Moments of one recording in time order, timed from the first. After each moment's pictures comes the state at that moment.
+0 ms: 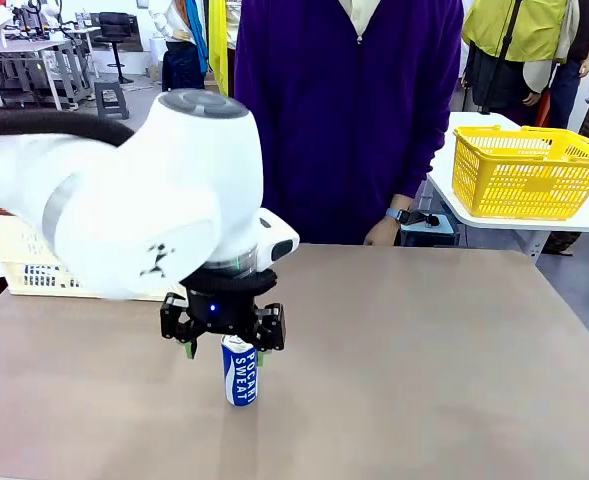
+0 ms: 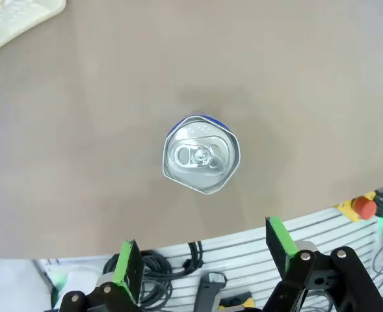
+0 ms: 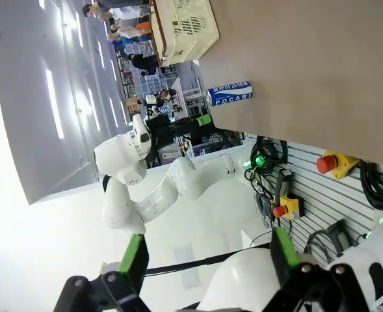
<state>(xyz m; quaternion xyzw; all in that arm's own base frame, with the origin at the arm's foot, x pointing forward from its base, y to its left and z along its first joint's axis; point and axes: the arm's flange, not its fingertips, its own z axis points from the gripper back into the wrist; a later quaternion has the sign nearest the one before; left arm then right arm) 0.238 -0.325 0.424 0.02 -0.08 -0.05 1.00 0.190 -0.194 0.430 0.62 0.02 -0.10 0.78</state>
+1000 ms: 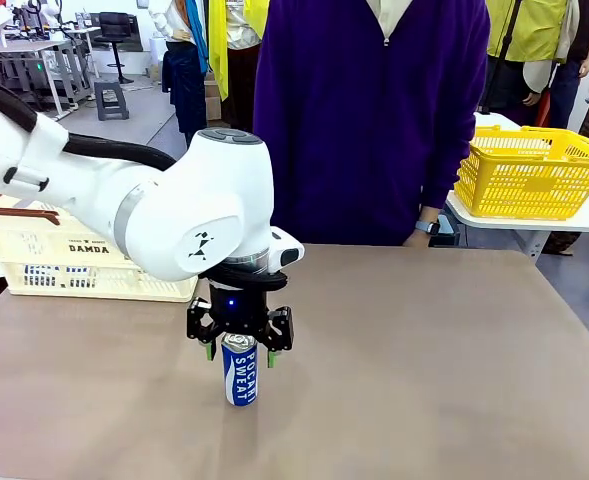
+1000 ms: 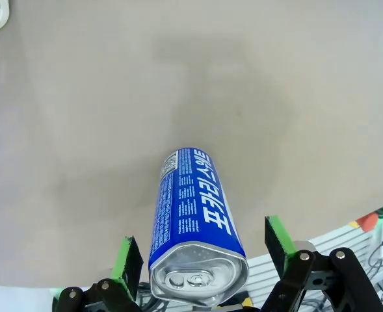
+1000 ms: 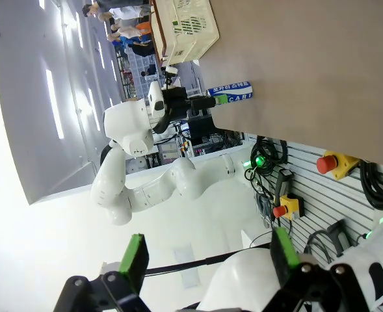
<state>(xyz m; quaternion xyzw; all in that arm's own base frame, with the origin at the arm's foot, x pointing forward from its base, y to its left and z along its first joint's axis) 0.310 -0.334 0.370 0.00 0.00 -0.08 1.00 0.190 -0.194 0.430 0.62 0.02 -0.10 0.78</state>
